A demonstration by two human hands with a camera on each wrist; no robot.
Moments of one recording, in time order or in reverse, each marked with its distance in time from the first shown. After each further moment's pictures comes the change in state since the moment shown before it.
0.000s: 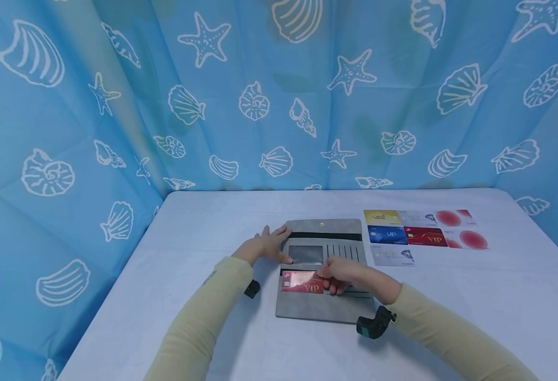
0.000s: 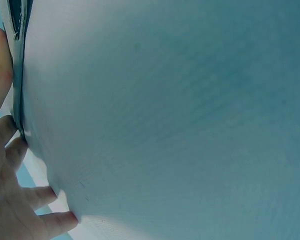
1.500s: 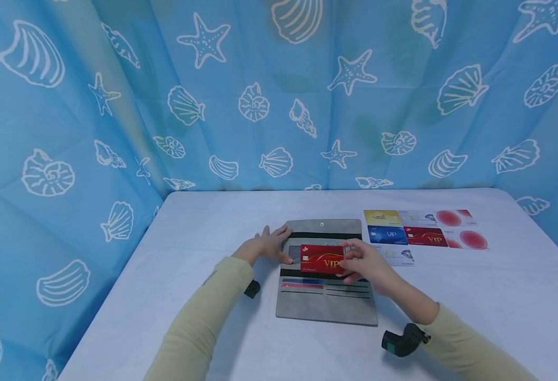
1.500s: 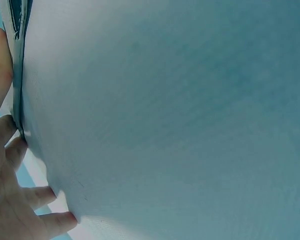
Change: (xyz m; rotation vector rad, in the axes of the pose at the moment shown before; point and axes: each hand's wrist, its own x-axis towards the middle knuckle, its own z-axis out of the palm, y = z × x) left_hand 0.003 0.000 0.000 0.025 0.018 -0.008; right_hand -0.033 0.019 -0.030 0.277 0.241 -0.285
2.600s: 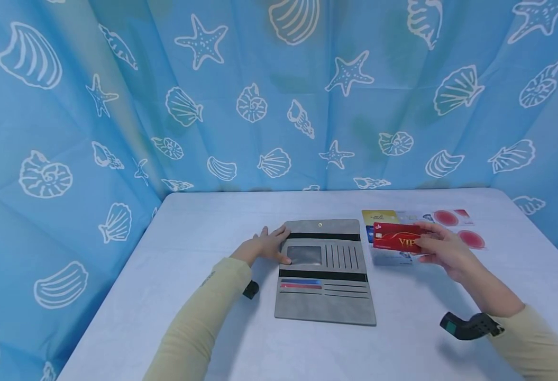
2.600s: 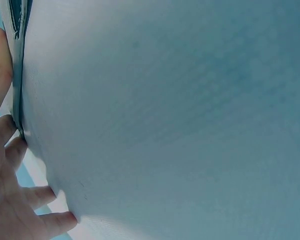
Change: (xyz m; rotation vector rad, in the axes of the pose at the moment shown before) left_hand 0.000 -0.002 0.001 -0.013 -0.005 0.005; right_hand -0.027 0.011 -0.128 -0.037 0.165 0.105
